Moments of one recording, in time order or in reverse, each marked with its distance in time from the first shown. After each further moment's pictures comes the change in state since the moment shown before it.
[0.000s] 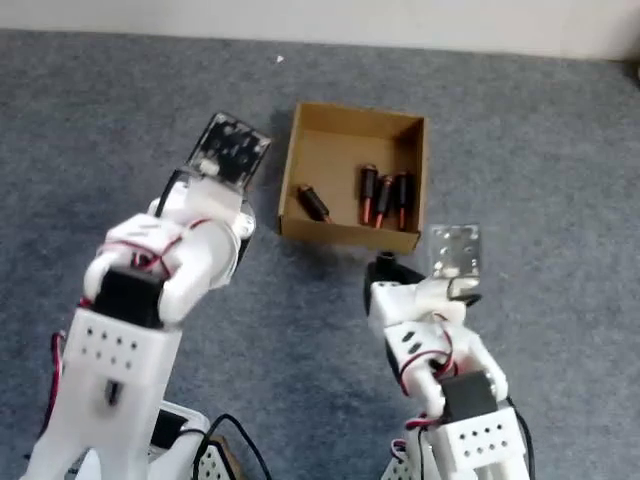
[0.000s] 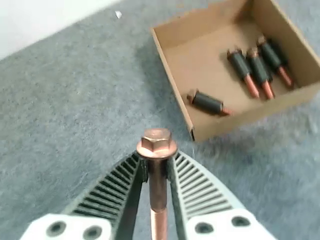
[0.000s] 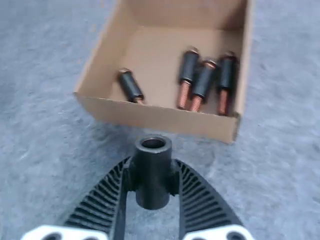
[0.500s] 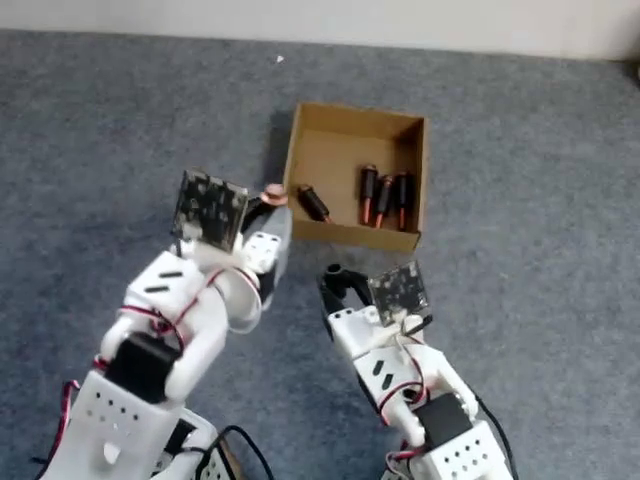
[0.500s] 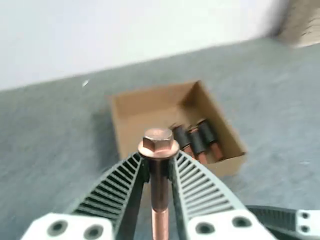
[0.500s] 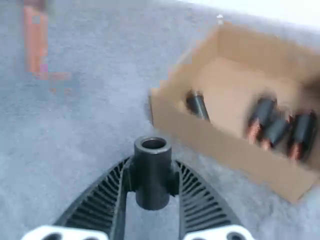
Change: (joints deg) left arm 11.6 -19.3 19.7 -20.9 16.3; right arm -12.3 -18.1 17.4 -12.9 8.6
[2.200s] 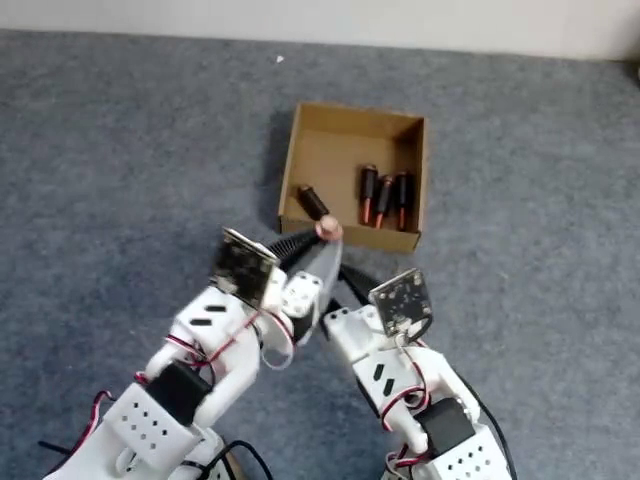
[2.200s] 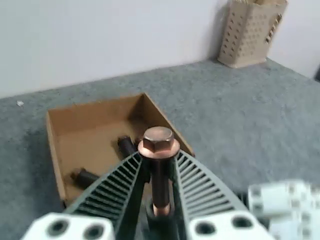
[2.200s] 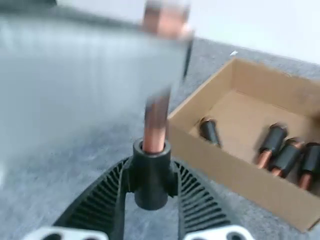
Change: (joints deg) left arm 9.8 -6.9 22.0 -22.3 3.9; right arm 0.3 -2.8 0.1 -0.3 0.3
